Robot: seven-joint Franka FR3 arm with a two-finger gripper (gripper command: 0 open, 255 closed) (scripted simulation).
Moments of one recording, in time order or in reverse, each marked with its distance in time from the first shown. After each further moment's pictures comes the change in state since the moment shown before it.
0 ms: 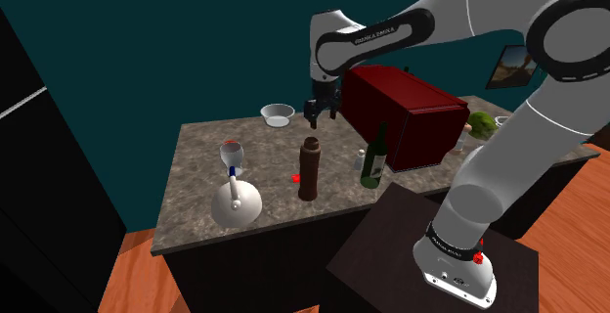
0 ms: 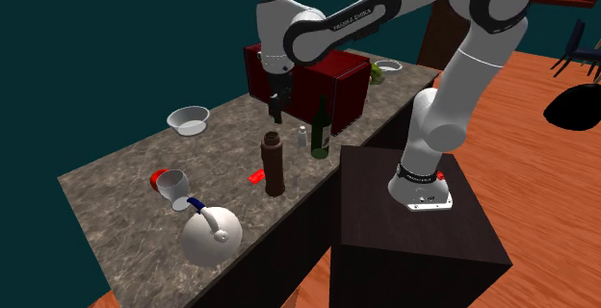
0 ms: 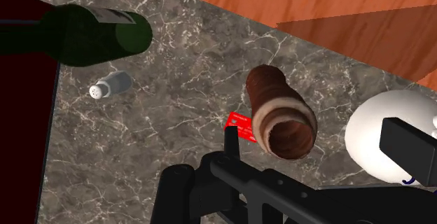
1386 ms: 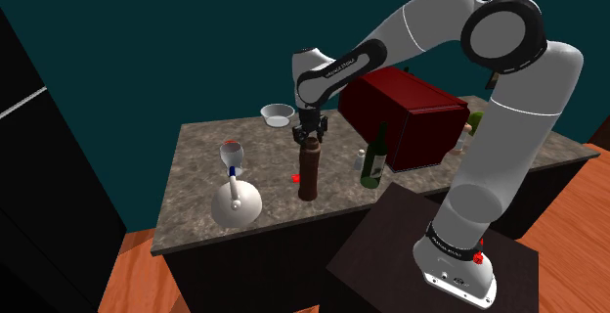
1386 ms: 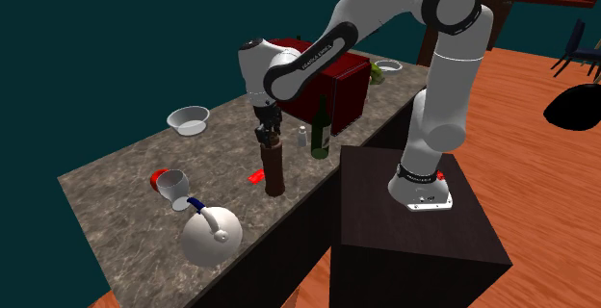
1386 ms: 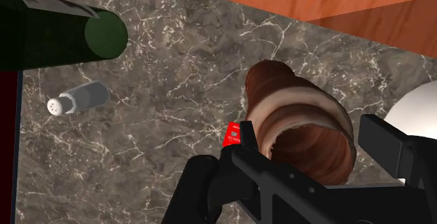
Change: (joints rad) arm -0.005 0.280 0.013 0.046 -0.038 0.165 0.122
